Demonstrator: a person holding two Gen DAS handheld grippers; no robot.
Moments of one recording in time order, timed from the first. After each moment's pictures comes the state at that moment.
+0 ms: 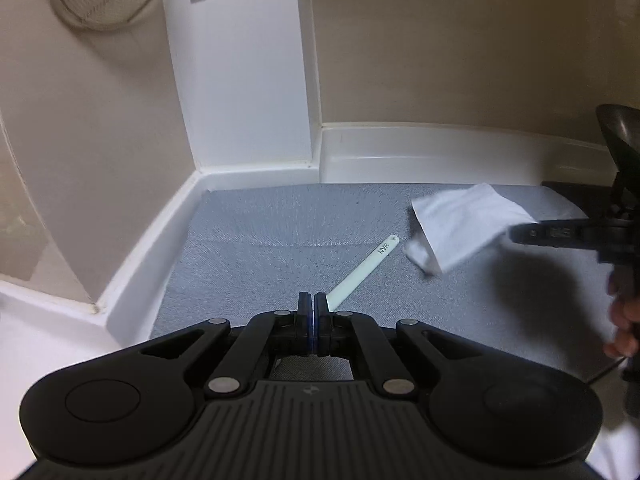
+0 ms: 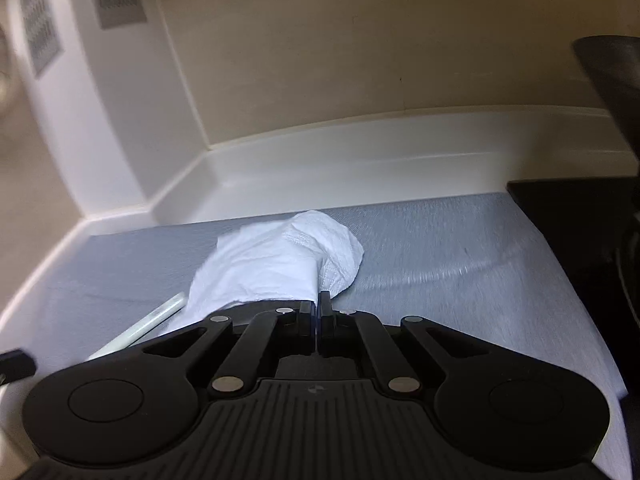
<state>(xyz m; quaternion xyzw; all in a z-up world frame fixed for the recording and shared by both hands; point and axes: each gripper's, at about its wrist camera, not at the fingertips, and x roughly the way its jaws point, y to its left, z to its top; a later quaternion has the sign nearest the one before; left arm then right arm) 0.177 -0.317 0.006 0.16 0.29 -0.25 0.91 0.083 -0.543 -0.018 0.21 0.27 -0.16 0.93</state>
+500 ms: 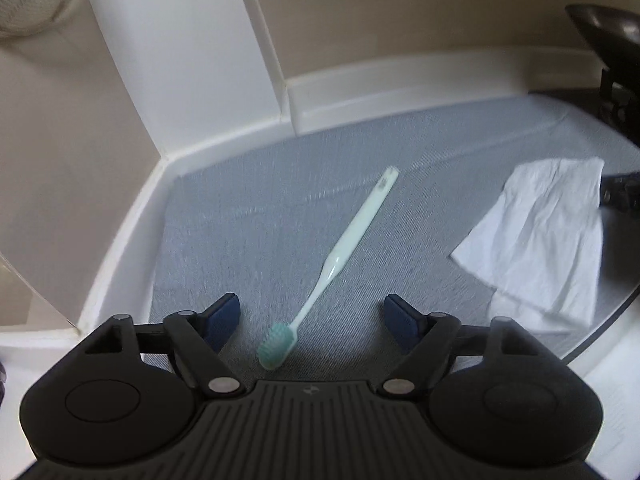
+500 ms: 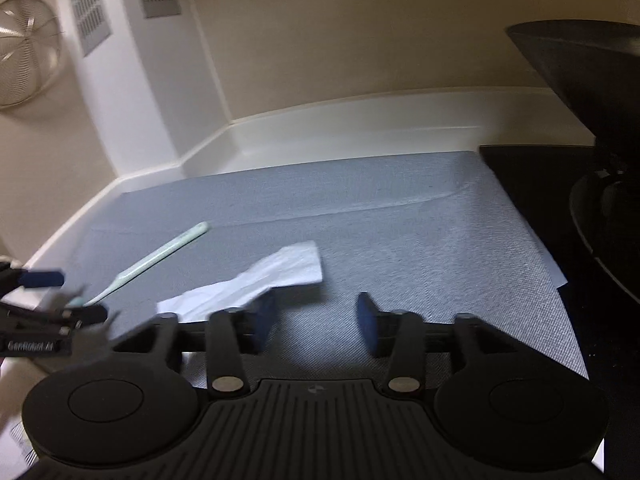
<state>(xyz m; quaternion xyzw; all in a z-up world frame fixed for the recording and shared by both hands) 0.197 -0.323 -0.035 0.27 0.31 -0.28 0.87 0.030 -0.529 -0.034 0.19 0.28 -0.16 0.93</state>
